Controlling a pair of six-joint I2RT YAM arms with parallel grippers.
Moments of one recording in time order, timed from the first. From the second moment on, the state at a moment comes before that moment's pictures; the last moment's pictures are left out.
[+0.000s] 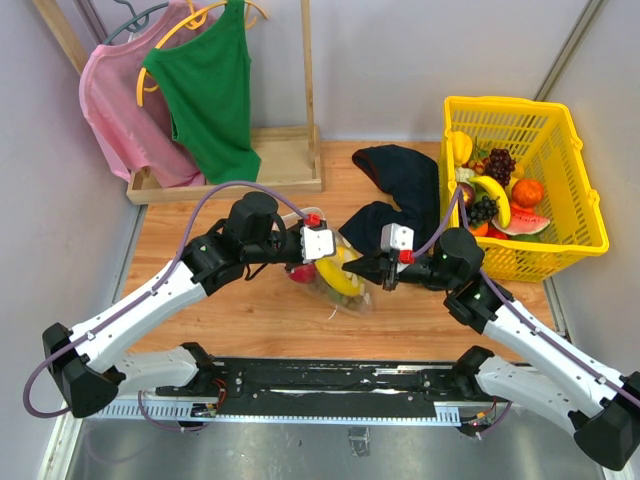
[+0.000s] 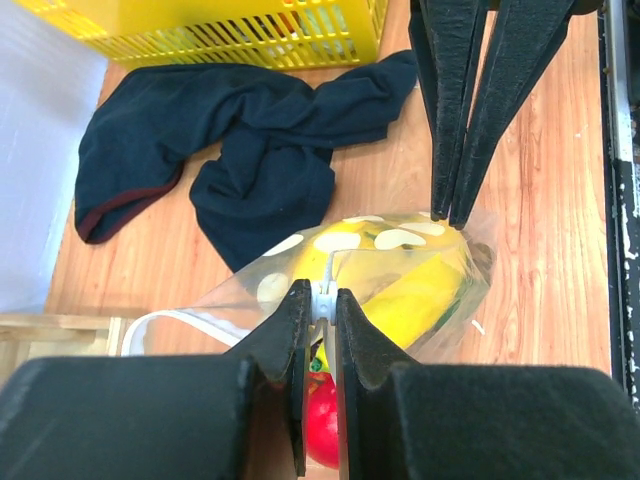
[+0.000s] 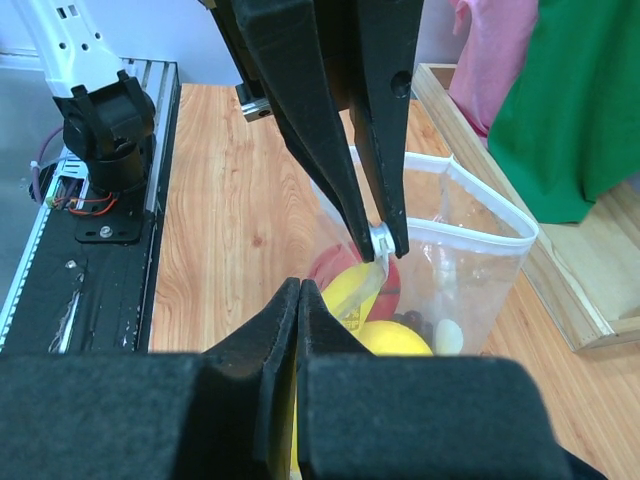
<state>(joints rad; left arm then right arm) -0.80 1.12 1.08 -0.40 0.43 0.62 0.71 0.85 0.67 0.15 -0.72 -0.21</state>
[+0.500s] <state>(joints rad) -0.80 1.12 1.08 -0.41 0.56 0.70 0.71 0.92 0.67 0.20 -0.67 -0.23</state>
